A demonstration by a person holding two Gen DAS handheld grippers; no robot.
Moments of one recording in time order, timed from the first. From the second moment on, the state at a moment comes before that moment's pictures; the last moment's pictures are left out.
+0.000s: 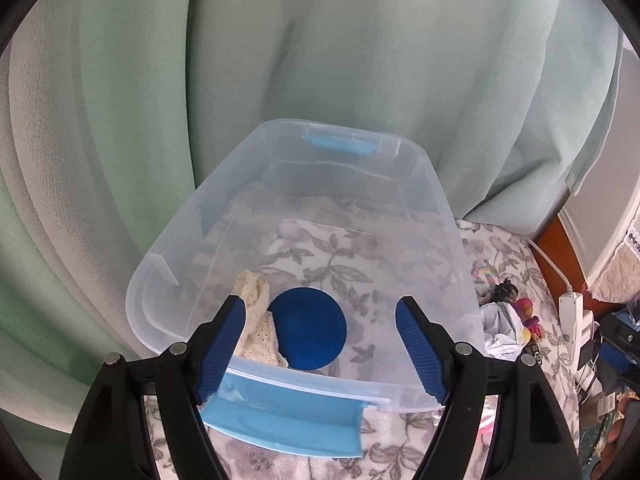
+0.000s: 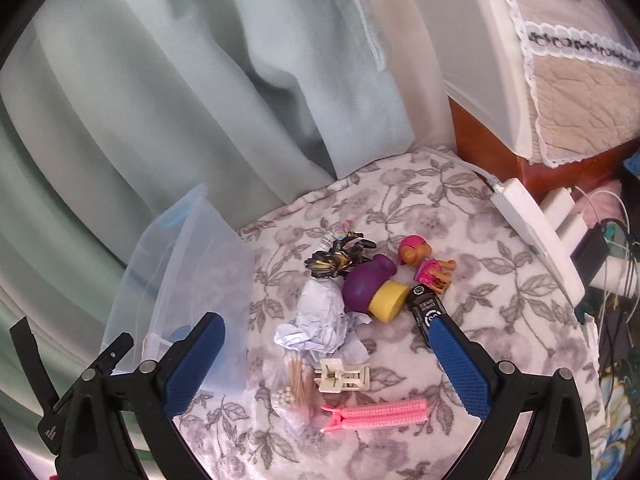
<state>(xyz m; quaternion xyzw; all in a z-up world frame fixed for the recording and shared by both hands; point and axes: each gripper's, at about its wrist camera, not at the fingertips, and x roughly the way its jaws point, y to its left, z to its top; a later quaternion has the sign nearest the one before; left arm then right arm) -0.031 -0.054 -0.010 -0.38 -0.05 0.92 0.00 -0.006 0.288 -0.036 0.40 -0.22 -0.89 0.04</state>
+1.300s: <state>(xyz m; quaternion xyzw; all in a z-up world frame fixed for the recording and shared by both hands) 0.015 0.100 -0.009 -0.41 0.03 0.90 0.17 0.031 0.369 -0.065 0.39 -0.28 -0.88 0.01</state>
